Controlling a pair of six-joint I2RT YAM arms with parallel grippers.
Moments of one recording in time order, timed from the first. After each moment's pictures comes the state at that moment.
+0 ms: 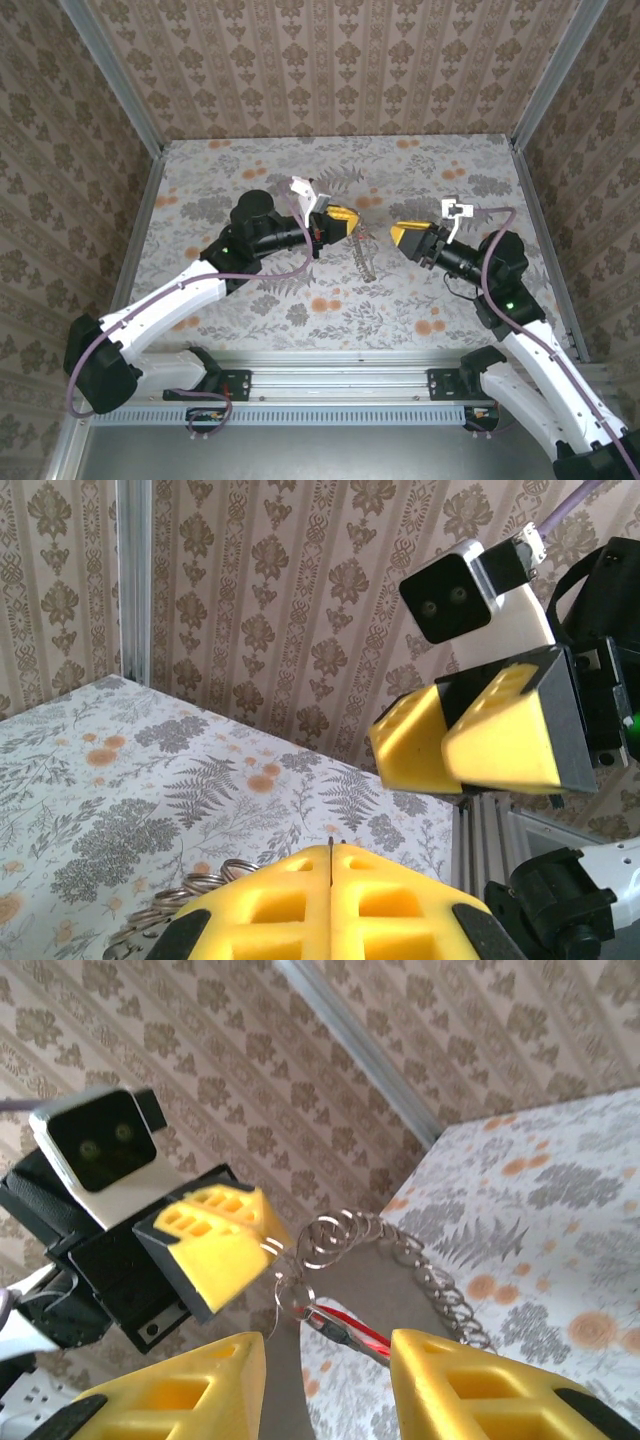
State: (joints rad) left arm -0.81 1.20 0.96 0.20 0.56 -0.20; right arm 0.30 0.66 0.63 0.08 -0.59 0.71
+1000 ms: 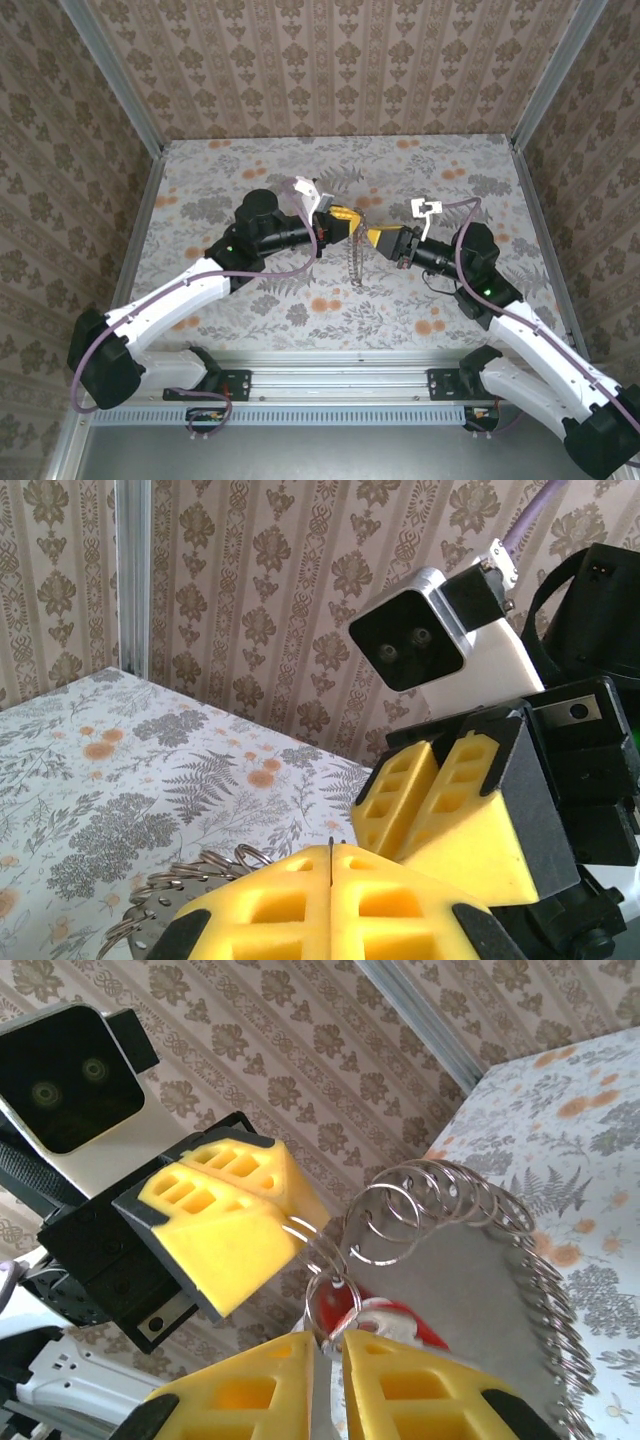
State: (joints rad) left arm -0.81 1.24 0.96 0.22 0.56 -0.21; right arm 0.45 0.82 0.63 0.19 -0.56 0.74
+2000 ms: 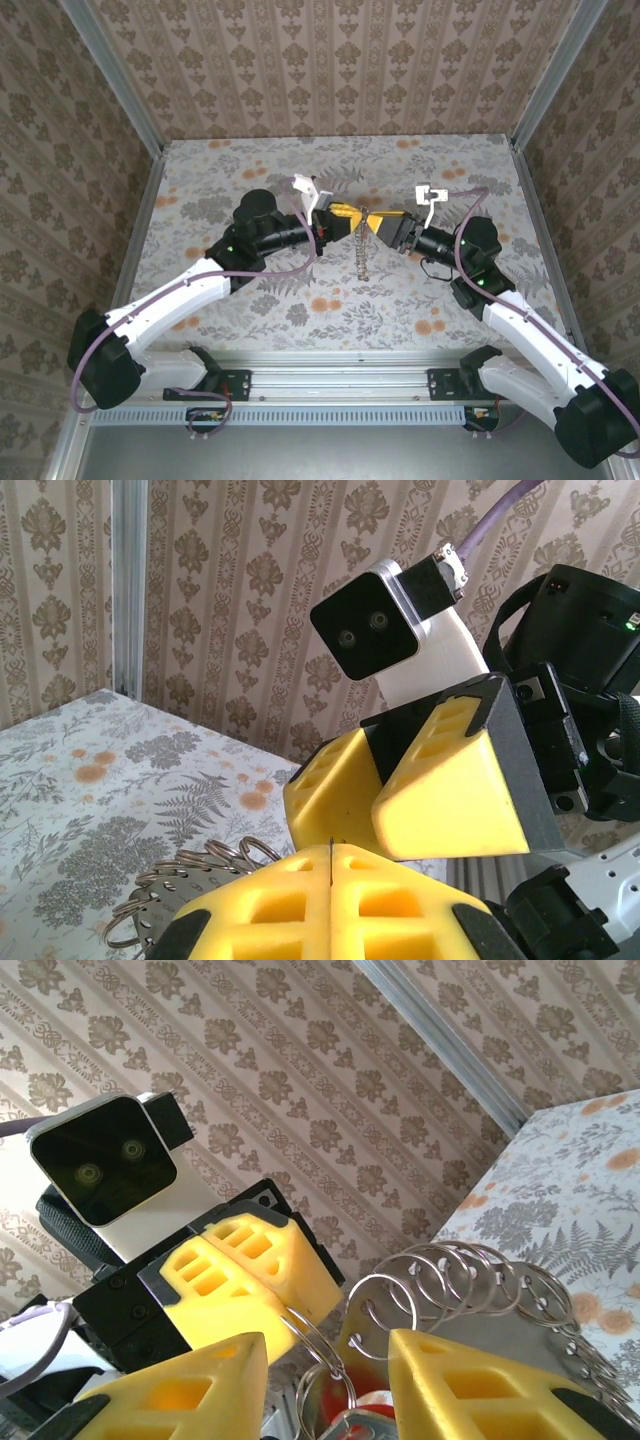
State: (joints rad) left arm -0.82 1.24 0.96 0.27 0.56 -0.24; right arm 0.40 0.93 0.63 0.45 -0.64 0.86
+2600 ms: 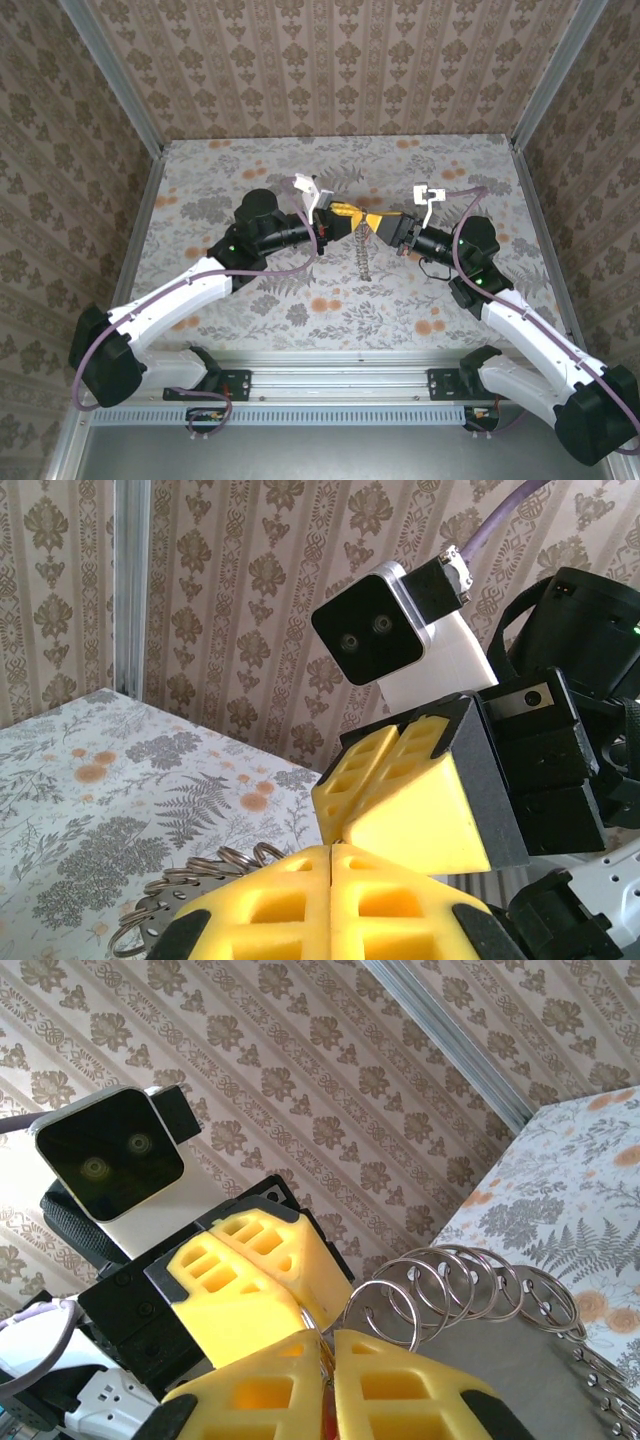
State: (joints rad) left arm -0.82 1.25 0.96 0.28 0.56 -0.25; right arm 0.41 0.94 0.63 0.47 -0.64 0.86
